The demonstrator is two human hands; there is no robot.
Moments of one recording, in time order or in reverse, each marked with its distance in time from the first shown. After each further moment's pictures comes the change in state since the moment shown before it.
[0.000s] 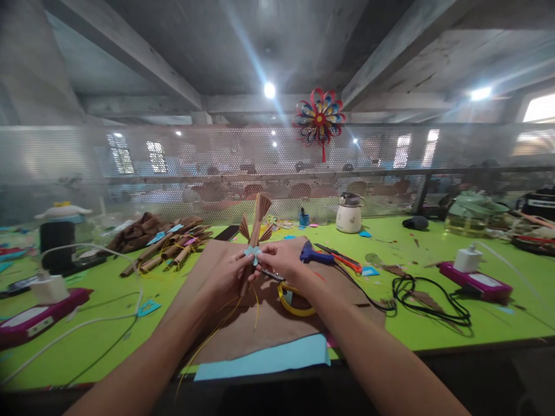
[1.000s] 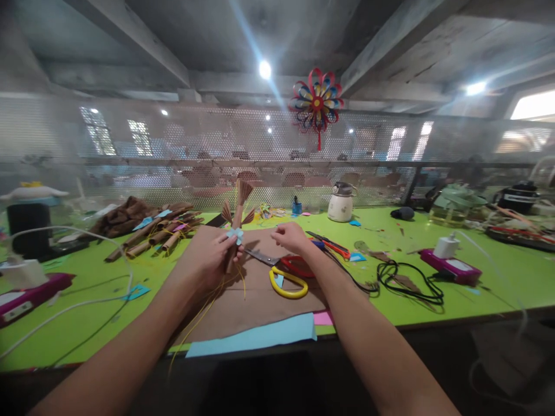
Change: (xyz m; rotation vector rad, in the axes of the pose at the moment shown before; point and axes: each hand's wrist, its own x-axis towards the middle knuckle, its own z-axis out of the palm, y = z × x) left_hand 0.005 0.003 -0.016 0.048 0.226 -0.007; right_hand 0.018 0.016 -0.061 -0.582 0.189 -0.001
